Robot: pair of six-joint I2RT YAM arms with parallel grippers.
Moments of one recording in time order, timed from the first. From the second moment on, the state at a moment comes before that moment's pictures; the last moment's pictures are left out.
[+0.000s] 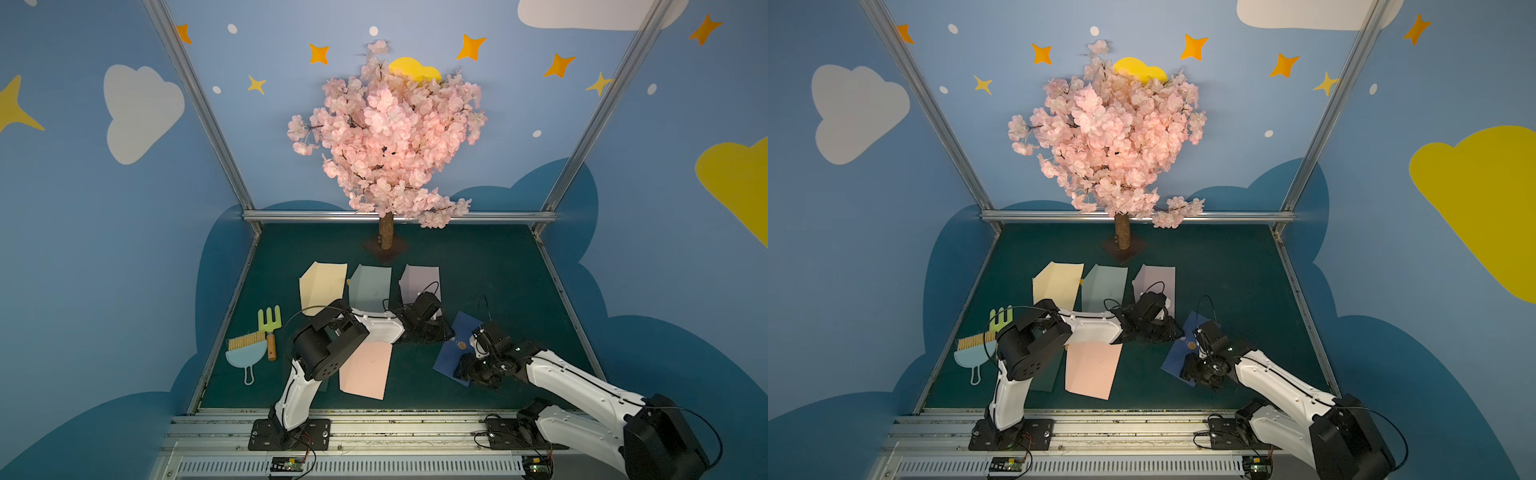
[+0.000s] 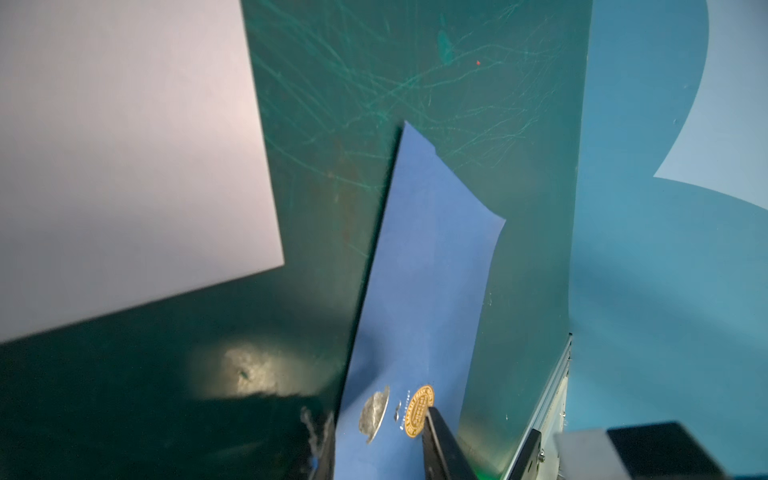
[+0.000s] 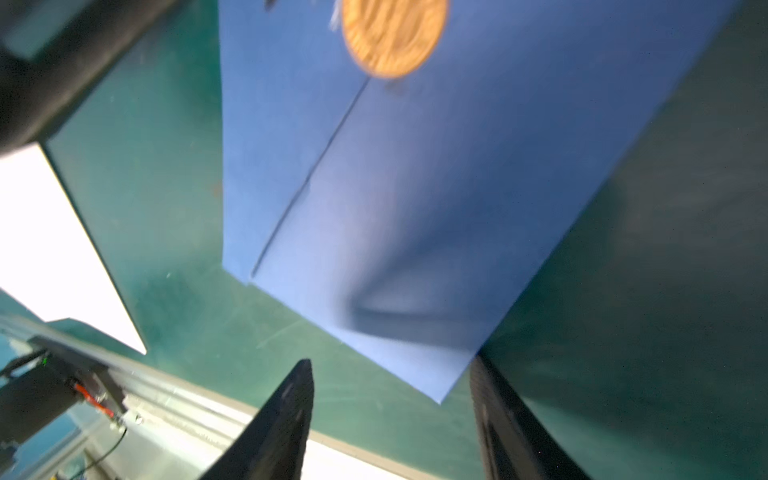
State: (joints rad) left arm -0.91 2.06 1.17 0.12 0.33 -0.99; right arm 0.65 1.07 0.46 -0.67 -0.30 0.79
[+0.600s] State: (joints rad) left arm -0.90 1.90 1.07 0.02 0.28 -0.91; right arm 0.70 0.97 0.65 -0.78 -0.24 0.78
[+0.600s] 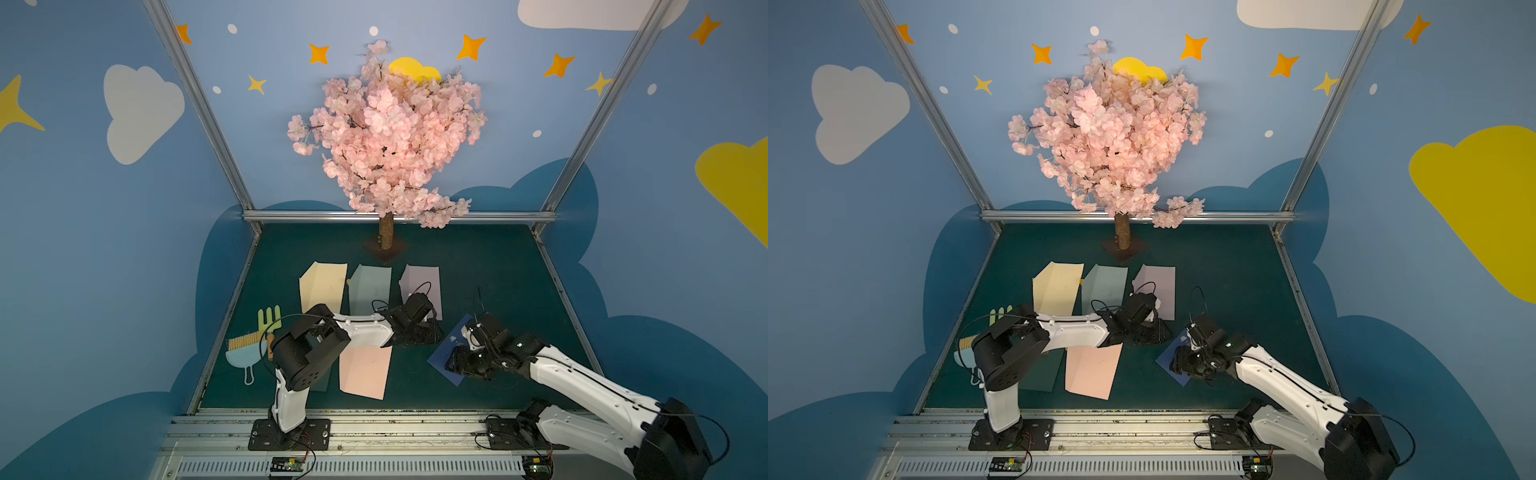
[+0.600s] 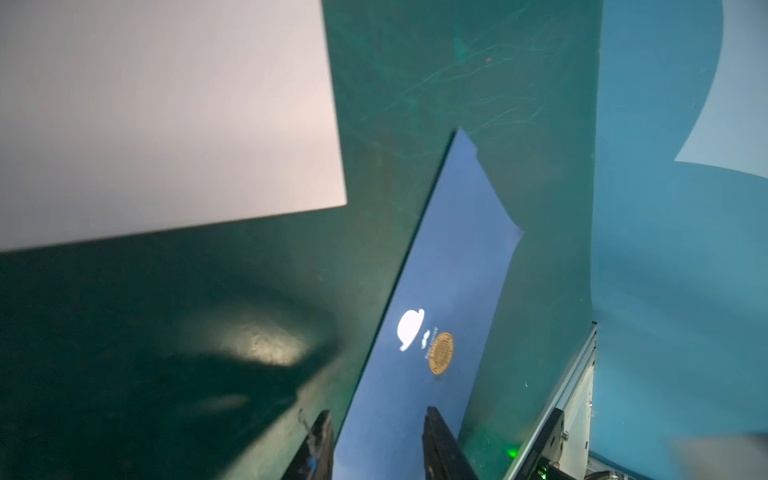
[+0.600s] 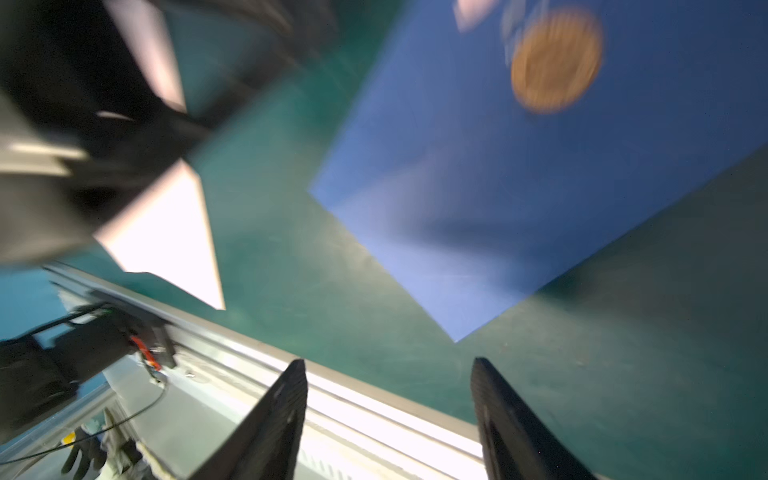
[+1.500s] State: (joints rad) left arm -0.97 1.97 1.06 0.07 0.39 -0.94; right arm -0.18 1.38 0.70 -0.76 -0.57 0.41
